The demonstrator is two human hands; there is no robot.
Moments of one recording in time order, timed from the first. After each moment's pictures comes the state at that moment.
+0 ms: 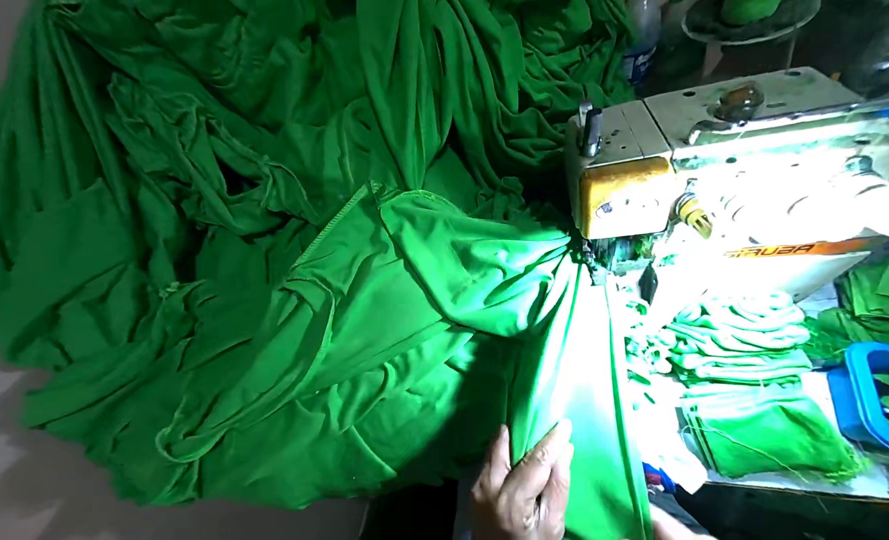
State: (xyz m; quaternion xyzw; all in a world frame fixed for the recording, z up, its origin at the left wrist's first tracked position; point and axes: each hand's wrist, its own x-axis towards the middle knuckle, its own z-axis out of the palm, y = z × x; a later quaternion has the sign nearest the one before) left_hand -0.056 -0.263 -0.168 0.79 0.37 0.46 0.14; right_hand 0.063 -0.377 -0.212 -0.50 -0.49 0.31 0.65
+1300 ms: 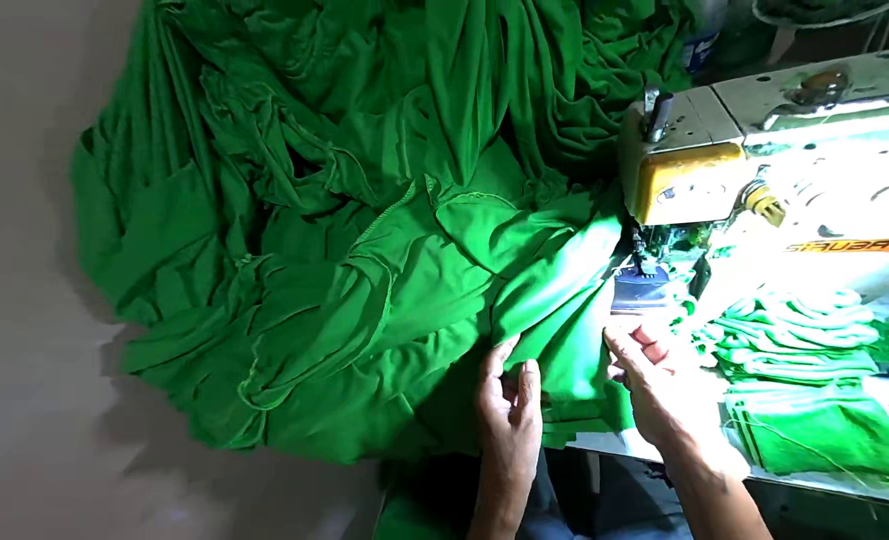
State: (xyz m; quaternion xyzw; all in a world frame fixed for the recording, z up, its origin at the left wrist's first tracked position) left_hand -0.056 -0.216 -0.168 0.59 0.44 0.54 0.41; right_hand 0.078 -0.243 -0.168 -0.51 -0.27 0.38 0.72
